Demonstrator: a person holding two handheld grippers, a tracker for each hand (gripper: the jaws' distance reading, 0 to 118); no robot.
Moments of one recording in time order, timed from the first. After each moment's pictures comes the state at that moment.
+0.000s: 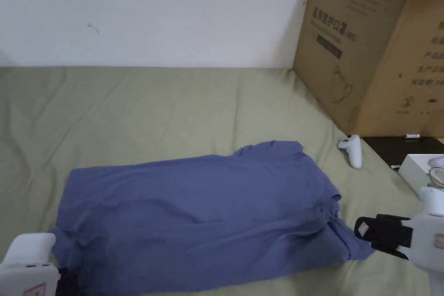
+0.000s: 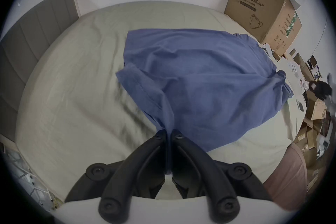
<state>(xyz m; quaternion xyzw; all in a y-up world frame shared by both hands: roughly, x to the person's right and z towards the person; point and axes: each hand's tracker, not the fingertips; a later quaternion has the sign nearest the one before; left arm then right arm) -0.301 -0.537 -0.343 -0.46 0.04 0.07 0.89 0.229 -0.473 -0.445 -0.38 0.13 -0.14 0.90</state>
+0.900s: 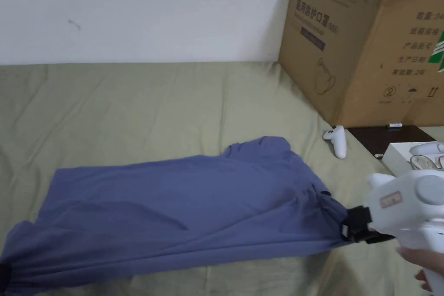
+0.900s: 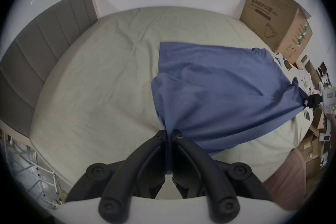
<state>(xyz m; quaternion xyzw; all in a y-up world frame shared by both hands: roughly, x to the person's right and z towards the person) -0.333 -0.481 -0.326 -0.45 0.10 0.06 0.88 0.244 -0.498 -0.510 -0.55 0.12 -0.03 0.83</state>
